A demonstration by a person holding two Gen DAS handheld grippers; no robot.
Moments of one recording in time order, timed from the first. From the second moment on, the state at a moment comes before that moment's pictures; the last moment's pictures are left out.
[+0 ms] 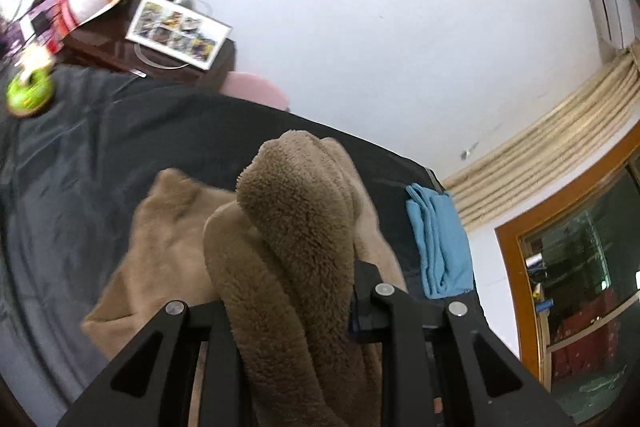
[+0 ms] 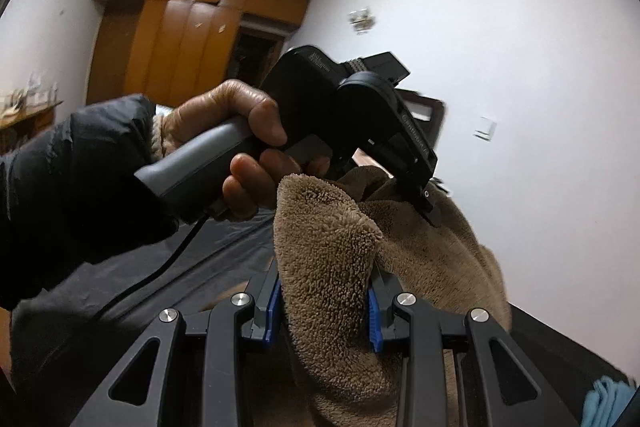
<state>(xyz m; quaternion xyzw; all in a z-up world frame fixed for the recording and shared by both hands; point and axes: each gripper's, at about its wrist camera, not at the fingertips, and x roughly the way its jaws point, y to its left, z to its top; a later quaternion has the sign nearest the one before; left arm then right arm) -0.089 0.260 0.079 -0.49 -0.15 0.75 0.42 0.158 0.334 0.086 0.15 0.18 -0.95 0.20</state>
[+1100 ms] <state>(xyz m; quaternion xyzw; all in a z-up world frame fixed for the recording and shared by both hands) 0.003 0.205 0.052 -0.43 -0.10 0.83 0.34 0.177 0.406 0.067 0.24 0.04 -0.95 0.20</state>
